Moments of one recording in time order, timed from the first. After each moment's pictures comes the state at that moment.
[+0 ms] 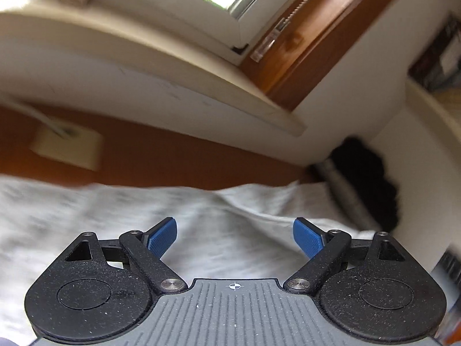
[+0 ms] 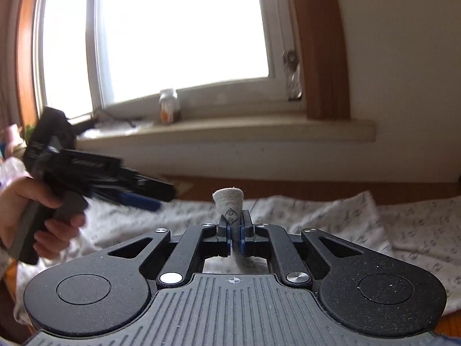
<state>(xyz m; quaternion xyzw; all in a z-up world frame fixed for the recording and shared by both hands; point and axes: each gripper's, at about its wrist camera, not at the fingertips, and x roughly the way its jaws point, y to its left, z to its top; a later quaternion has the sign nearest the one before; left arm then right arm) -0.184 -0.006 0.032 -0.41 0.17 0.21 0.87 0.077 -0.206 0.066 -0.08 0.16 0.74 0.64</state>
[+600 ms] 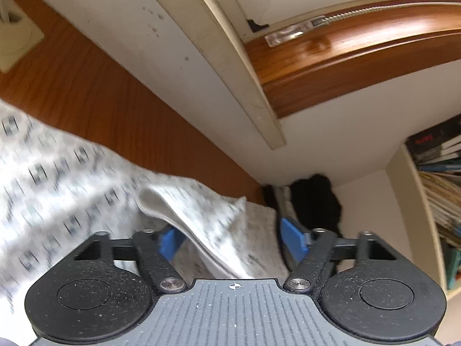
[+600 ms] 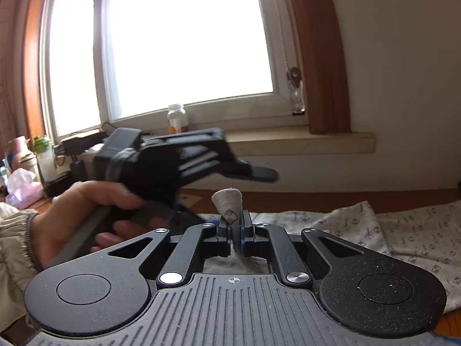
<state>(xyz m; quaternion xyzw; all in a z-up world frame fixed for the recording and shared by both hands) -0.121 0.015 -0.001 -0.57 0.10 0.16 0.80 0.073 -0.224 0.068 -0.06 0.15 0.76 0.63</state>
